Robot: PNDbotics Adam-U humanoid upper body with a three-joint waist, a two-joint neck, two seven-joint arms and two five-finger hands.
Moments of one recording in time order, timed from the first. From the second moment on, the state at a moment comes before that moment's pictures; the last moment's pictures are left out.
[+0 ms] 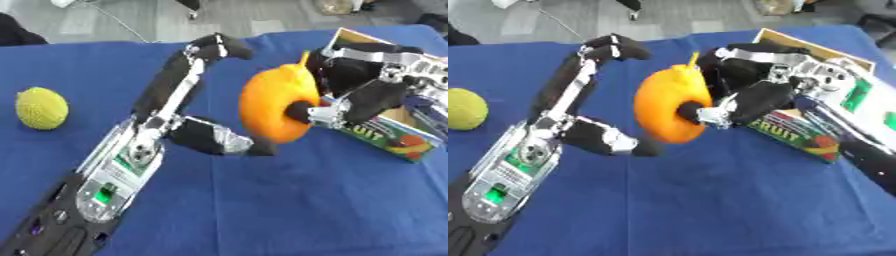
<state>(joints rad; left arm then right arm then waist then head) -0.84 0.13 -0.56 -1.55 -0.45 -0.08 0.13 -0.57 -0.94 0.34 -1.99 -0.60 0.31 0.33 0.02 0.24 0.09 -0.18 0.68</state>
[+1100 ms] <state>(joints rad) -0.74 0.31 -0.53 -1.63 -0.32 -0.06 0.17 -0.41 -1.06 0.19 -1.99 -0.66 0.24 0.15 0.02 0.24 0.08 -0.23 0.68</state>
